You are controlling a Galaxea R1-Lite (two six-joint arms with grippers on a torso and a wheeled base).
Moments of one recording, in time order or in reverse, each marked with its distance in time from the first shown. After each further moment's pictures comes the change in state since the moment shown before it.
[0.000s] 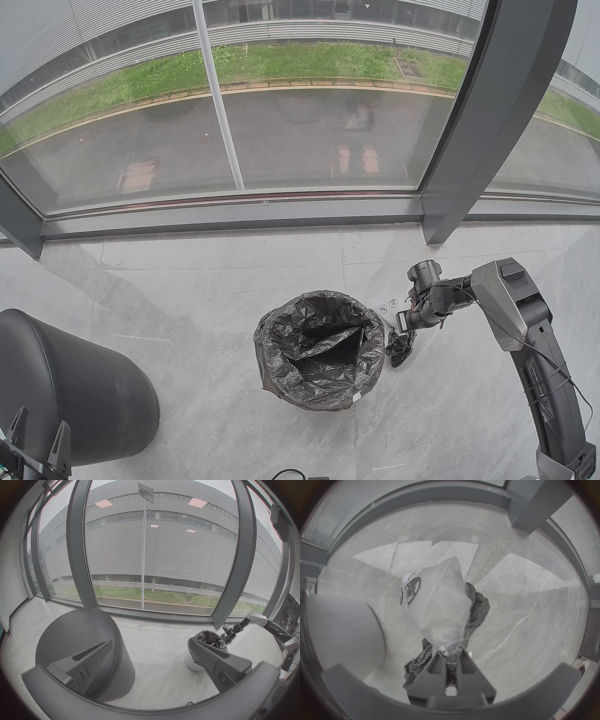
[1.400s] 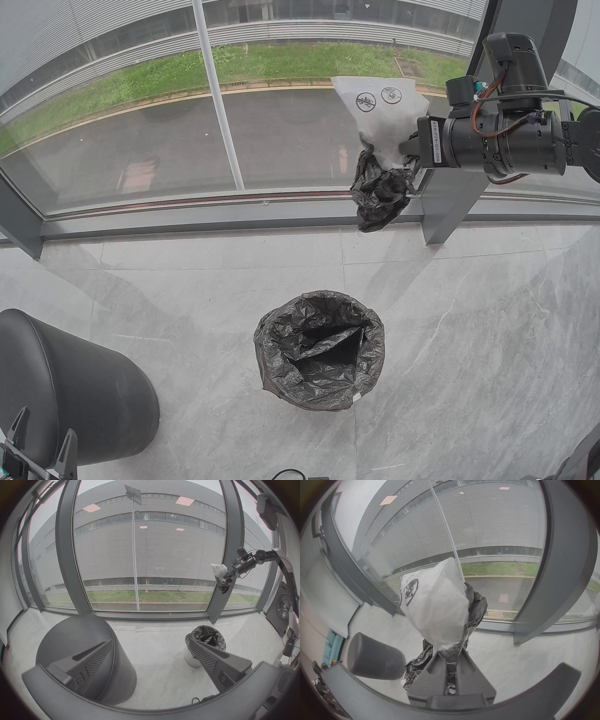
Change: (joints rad) left arm -0.022 -0.032 0.002 0.016 -0.039 0.093; right arm 0.356 -1.083 0.290 0.103 0.006 0.092
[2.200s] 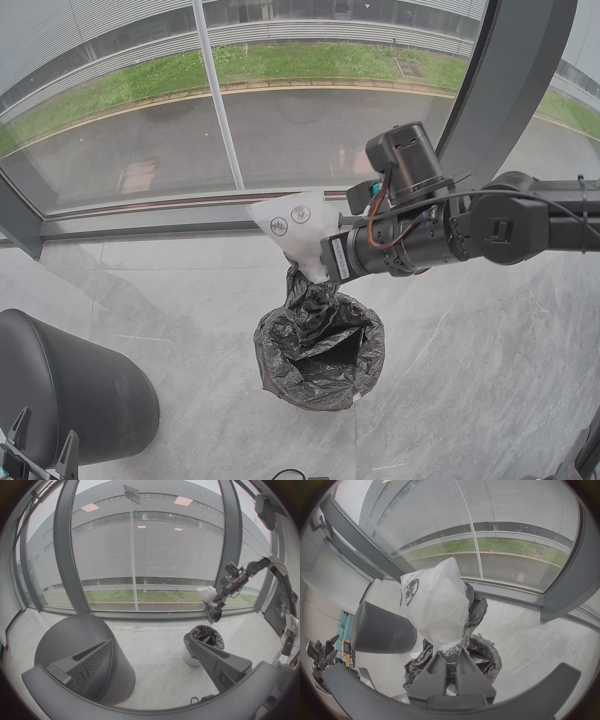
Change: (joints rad) left arm -0.006 0.000 0.000 0.002 -0.014 0.001; right arm 0.177 0.210 0.124 -0.057 0.006 0.043
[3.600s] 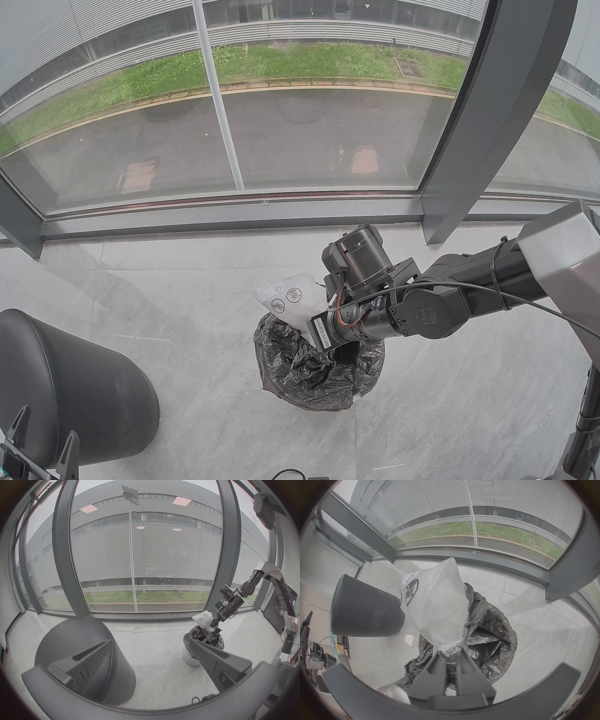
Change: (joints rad) left arm -0.002 0.005 0.000 -0.012 -0.006 0.017; right arm 0.022 0.183 0.183 -0.170 -0.070 0.019
